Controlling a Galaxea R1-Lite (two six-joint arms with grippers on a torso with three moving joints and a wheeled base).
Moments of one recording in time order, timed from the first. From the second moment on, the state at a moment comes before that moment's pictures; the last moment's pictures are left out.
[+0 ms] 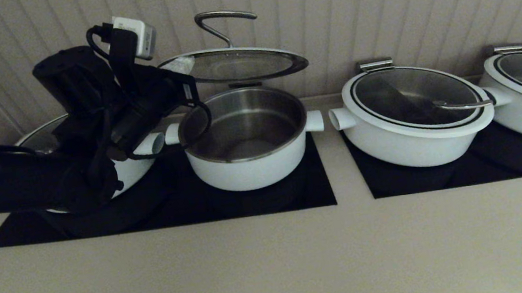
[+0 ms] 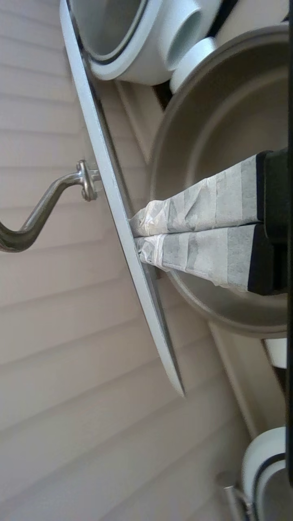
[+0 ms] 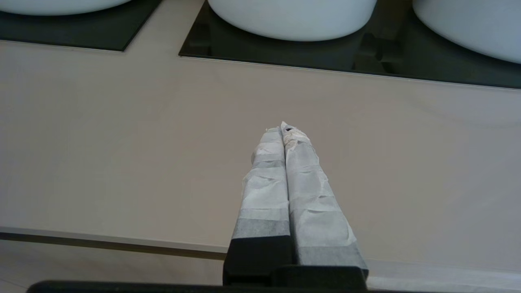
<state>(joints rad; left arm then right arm) -0.35 1.86 -1.16 -1.02 -0.03 0.18 -0.01 0.00 0.00 0.00 0.05 -0.09</state>
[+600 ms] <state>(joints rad) -0.35 1.88 -1.22 -1.04 -0.04 0.18 -0.01 0.00 0.00 0.00 0.05 -0.08</state>
